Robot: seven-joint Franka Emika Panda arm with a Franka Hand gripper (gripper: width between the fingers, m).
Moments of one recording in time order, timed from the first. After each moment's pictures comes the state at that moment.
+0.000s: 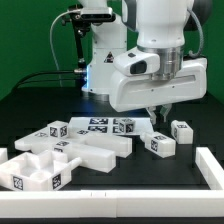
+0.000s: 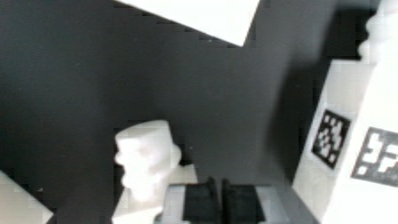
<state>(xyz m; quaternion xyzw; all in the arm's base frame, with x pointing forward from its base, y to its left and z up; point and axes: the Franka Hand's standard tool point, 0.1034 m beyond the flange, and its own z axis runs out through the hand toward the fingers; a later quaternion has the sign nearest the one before) 0.426 0.083 0.041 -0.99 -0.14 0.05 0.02</state>
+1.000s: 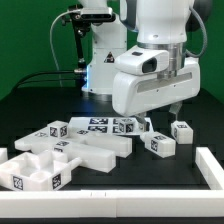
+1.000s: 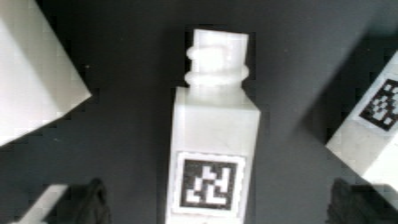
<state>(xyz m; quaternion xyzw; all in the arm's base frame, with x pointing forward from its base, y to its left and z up) 0.463 0.076 0.045 -0.95 -0.30 0.02 0.01</state>
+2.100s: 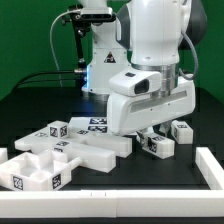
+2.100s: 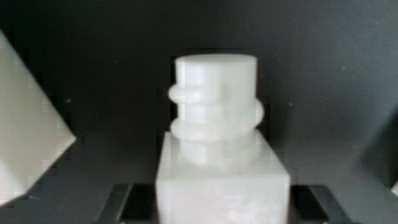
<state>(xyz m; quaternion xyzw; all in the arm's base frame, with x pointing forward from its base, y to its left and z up) 0.464 0.068 0.012 -0.96 -0.29 0.01 0.02</state>
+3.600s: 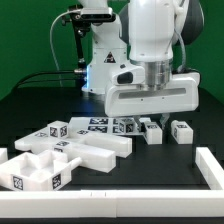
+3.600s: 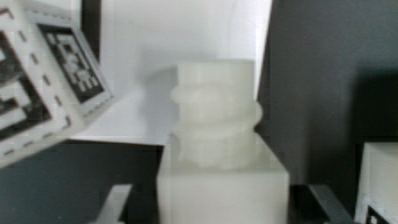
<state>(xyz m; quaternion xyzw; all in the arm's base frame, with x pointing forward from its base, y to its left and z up) 0.391 0.074 0.010 -1.00 -0.03 0.04 0.02</state>
